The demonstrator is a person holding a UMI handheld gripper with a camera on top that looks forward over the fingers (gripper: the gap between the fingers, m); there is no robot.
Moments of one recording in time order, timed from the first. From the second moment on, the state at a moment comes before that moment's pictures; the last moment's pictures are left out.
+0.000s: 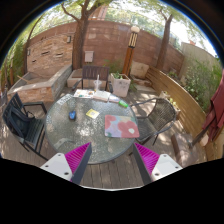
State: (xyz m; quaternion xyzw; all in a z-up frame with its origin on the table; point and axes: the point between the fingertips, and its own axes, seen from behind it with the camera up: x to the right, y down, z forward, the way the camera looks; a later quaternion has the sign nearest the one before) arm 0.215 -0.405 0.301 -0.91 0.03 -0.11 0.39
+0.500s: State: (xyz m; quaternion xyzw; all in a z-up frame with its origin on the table) arm 0.150 -0.407 0.124 -0.95 0.02 -0.04 0.32
